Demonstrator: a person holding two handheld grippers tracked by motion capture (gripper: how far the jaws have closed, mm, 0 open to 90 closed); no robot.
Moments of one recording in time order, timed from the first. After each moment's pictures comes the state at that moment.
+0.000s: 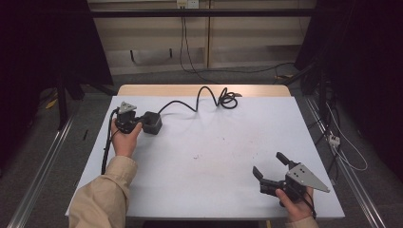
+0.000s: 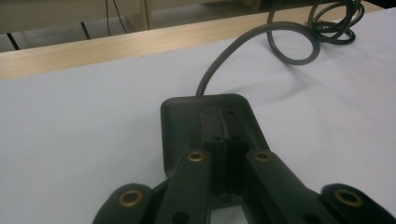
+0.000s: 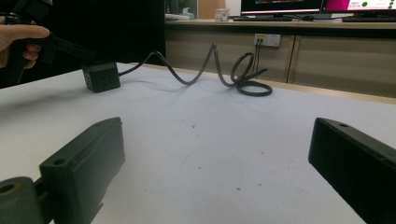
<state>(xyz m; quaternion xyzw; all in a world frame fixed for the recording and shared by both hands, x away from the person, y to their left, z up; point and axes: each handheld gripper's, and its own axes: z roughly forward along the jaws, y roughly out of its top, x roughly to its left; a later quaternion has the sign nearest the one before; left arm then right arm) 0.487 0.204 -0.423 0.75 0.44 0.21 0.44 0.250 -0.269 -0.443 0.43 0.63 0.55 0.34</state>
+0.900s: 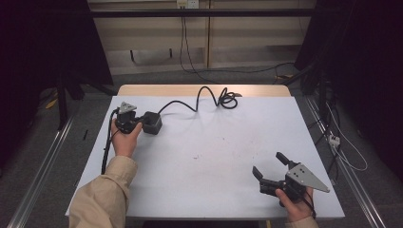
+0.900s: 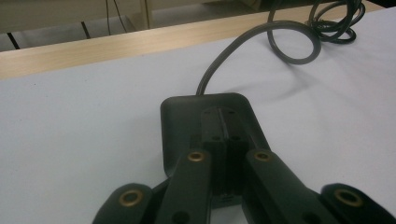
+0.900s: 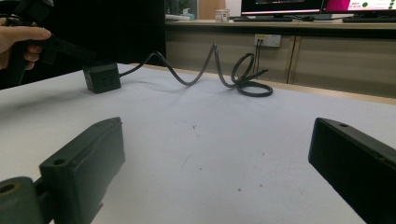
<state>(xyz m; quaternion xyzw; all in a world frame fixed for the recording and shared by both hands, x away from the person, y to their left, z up) 0.487 0.203 -0.423 0.75 0.44 0.21 0.44 0.250 -0.268 -0.443 0.43 0.63 0.55 0.34</state>
